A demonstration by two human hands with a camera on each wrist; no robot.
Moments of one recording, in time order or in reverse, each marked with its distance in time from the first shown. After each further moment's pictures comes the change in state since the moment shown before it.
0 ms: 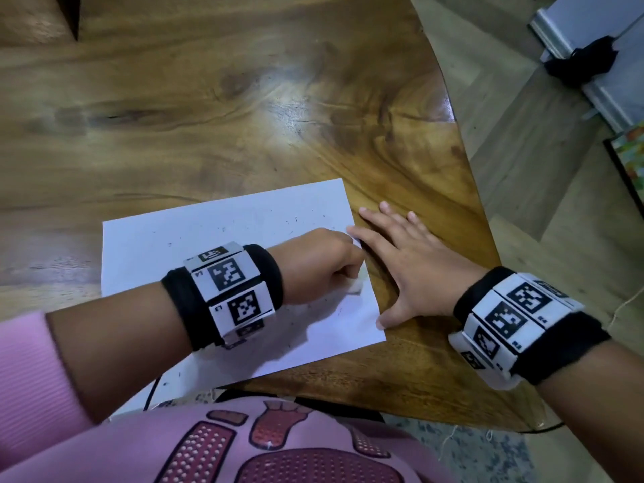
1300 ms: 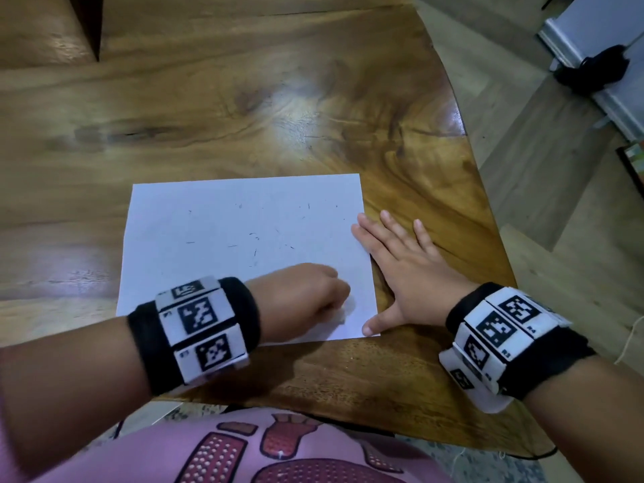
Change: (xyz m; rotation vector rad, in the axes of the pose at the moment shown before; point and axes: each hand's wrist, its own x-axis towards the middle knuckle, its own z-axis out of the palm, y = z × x) left_hand -0.031 -0.013 0.003 0.067 -0.066 0.002; right_hand 0.017 -0.007 0.000 0.044 -0.028 0.040
